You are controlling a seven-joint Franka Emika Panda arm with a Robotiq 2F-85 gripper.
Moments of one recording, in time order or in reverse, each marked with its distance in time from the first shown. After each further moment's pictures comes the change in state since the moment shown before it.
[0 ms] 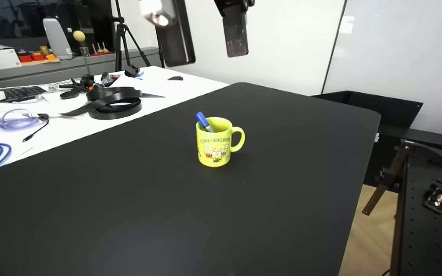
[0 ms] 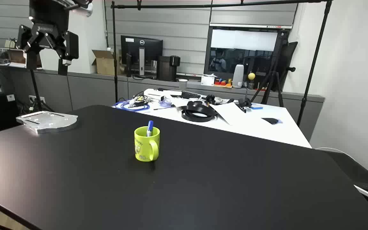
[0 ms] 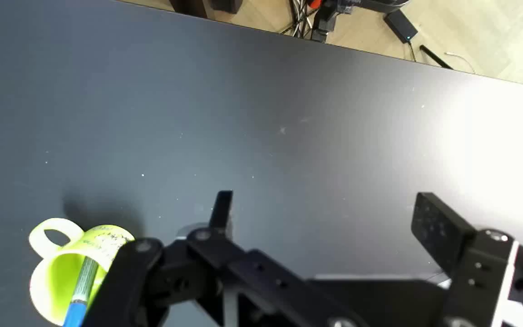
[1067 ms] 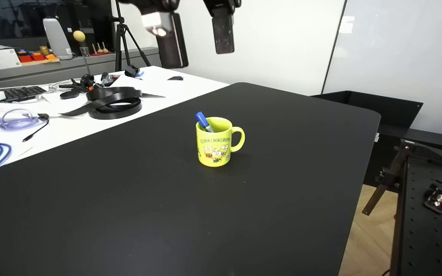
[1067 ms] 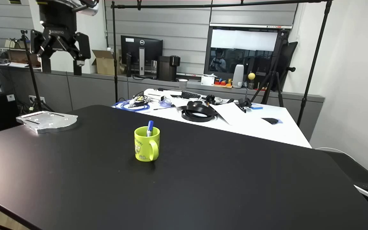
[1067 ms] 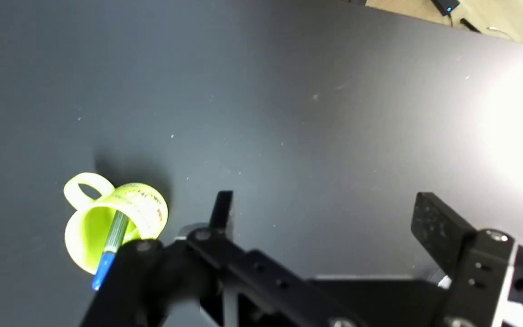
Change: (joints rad) arm -0.010 0.017 -0.002 -0.001 -0.098 0.085 0.003
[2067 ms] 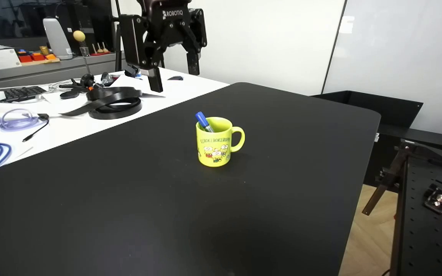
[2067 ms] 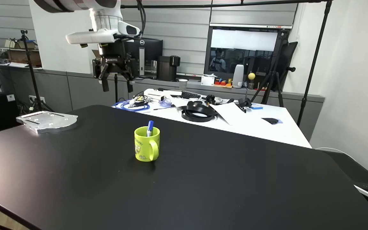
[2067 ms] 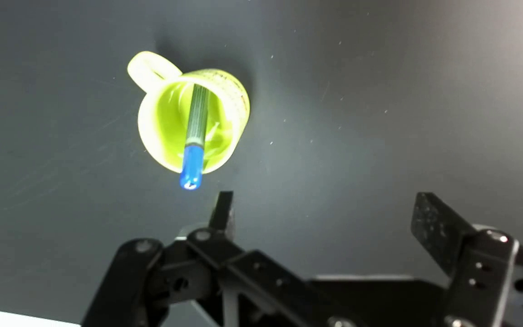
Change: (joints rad) arm -0.068 0.290 -0.097 0.144 -0.211 0.303 0.079
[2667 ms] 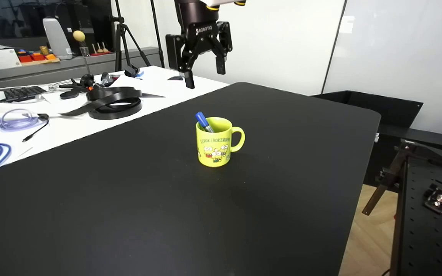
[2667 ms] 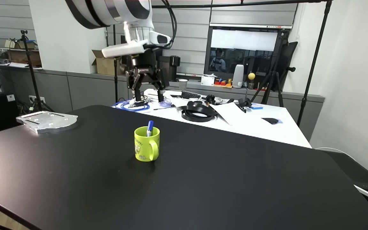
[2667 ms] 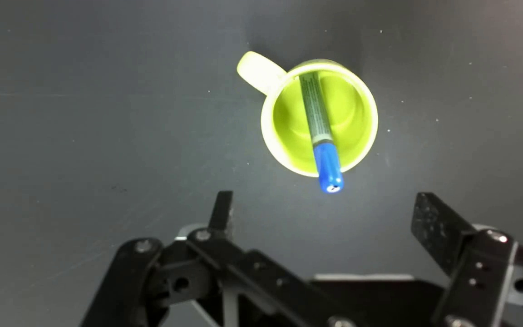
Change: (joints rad) arm -0.039 0.101 -0.130 0.074 -0.063 -0.005 0.078
